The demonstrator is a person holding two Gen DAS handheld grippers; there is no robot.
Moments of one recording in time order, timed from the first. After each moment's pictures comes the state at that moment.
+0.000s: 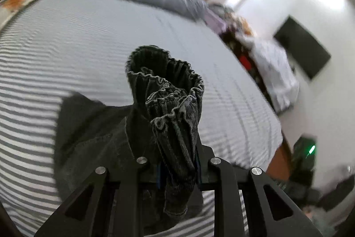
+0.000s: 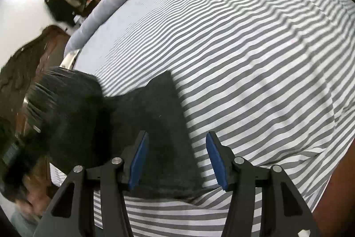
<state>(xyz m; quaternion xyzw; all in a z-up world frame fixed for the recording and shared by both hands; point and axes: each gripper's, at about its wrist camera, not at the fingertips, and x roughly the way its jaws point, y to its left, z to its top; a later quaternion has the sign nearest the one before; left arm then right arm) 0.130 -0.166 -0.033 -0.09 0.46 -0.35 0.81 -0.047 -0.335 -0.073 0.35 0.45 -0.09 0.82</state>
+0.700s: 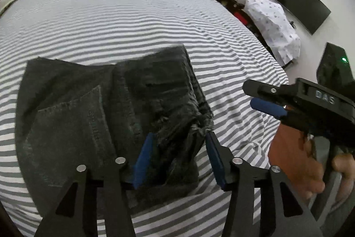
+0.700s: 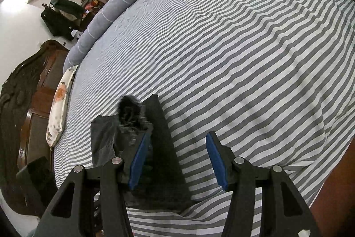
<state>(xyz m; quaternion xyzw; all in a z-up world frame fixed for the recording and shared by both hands) 0.081 -0.219 -0.082 0.01 0.50 -0.38 0.78 -0.046 -0.363 -0.065 0.36 0.43 -0.09 0.82</state>
